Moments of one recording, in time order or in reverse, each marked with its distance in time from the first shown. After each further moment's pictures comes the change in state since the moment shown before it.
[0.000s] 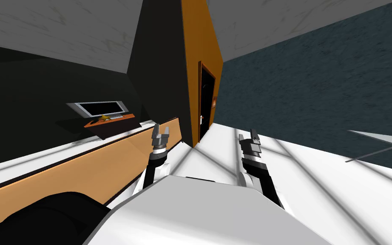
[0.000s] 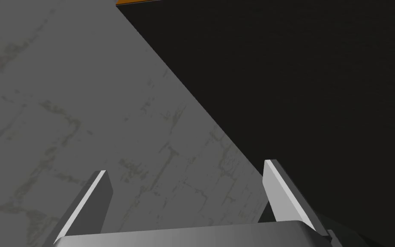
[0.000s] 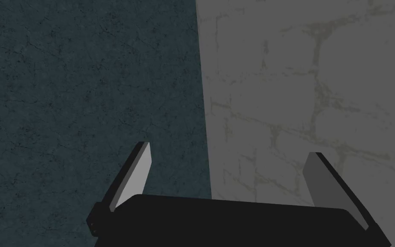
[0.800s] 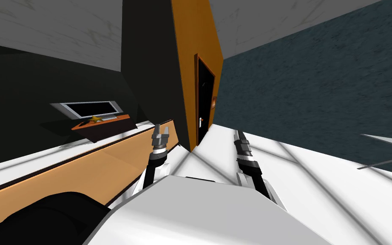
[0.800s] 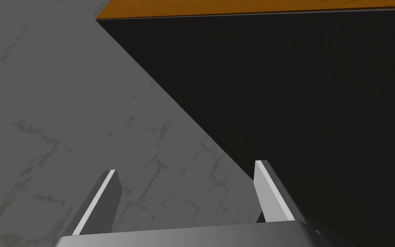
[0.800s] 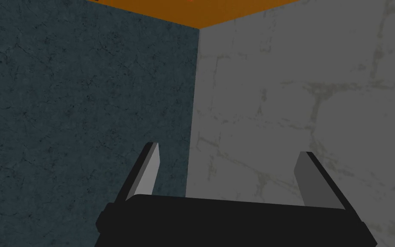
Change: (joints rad) arm -0.017 -0.059 0.046 0.078 0.154 -0.054 0.049
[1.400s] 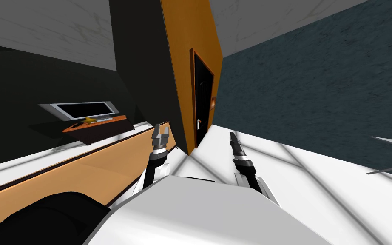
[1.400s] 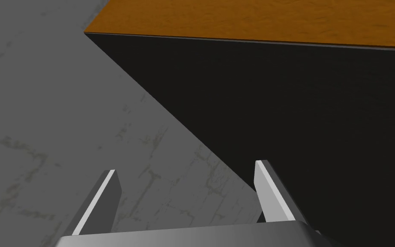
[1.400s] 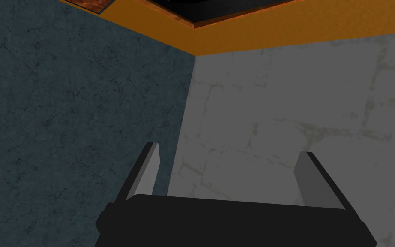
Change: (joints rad) arm -0.018 -0.033 0.035 0.067 0.129 -0.046 0.040
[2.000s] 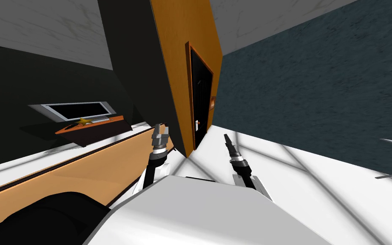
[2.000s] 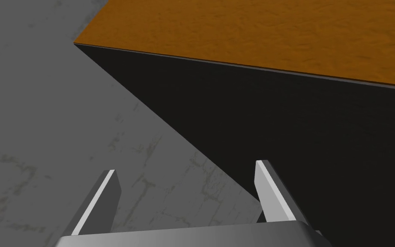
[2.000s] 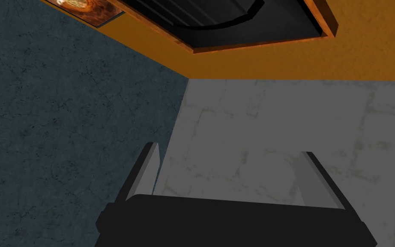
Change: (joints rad) arm -0.007 -0.018 0.034 0.051 0.114 -0.040 0.036
